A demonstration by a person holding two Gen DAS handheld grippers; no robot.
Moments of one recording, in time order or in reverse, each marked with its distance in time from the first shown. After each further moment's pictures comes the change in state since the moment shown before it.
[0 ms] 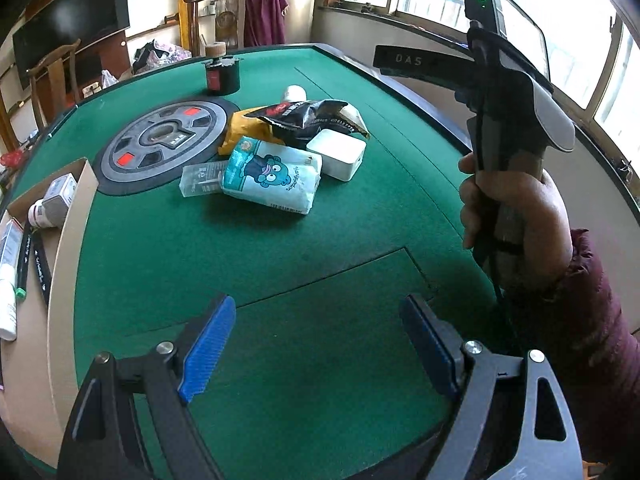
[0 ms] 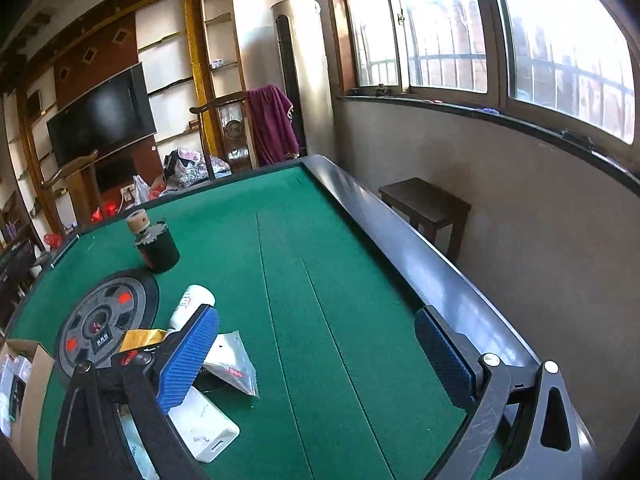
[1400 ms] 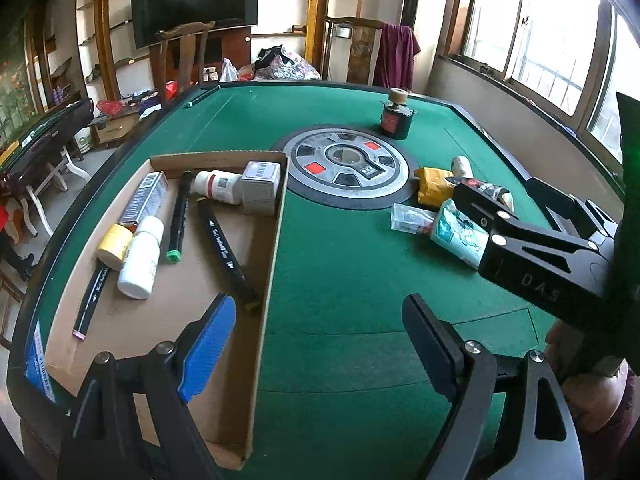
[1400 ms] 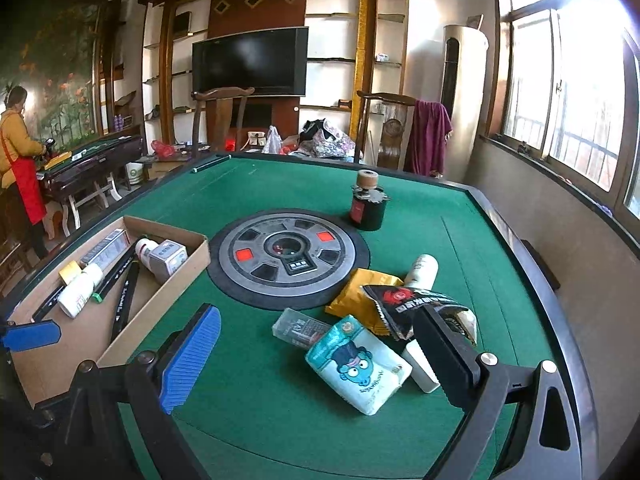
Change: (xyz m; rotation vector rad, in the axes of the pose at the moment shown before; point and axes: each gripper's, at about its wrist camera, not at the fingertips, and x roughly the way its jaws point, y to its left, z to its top) left arm -0.074 0.120 -0.014 -0.290 -0.124 0.279; right arm -0.088 0.165 -0.063 -0.395 0.004 0.327
